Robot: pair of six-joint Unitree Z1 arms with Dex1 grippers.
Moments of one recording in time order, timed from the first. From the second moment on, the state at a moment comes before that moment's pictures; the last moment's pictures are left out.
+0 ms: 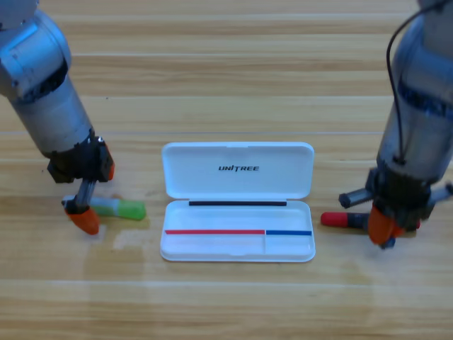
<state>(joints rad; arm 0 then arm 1) -0.50 1.98 -1.24 0.68 0.00 1.06 0.80 2.01 -1.45 1.00 -0.01 0.34</state>
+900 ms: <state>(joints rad) -0.50 2.00 -1.21 0.63 0.04 1.15 0.91 2.11 -1.77 1.18 0.06 -0.63</state>
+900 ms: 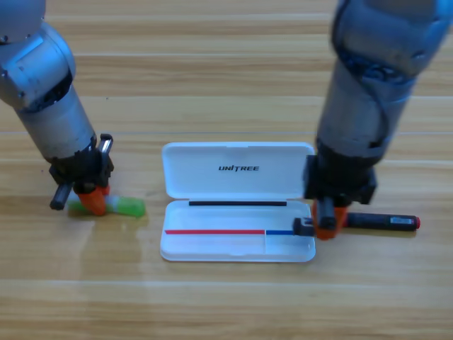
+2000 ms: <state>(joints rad) -0.50 1.94 -1.38 0.89 0.06 1.11 0.92 2.28 -1.91 1.18 -0.01 -0.67</state>
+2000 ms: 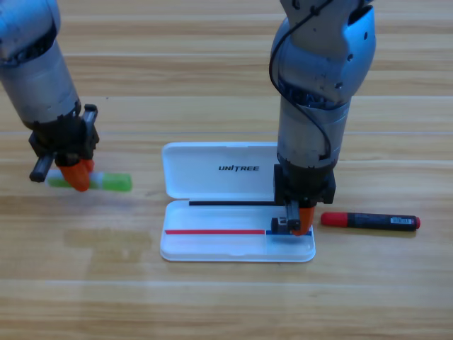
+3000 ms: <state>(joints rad) -0.50 1.94 -1.44 0.96 0.06 1.09 0.92 2.08 -1.84 1.21 0.05 -0.67</state>
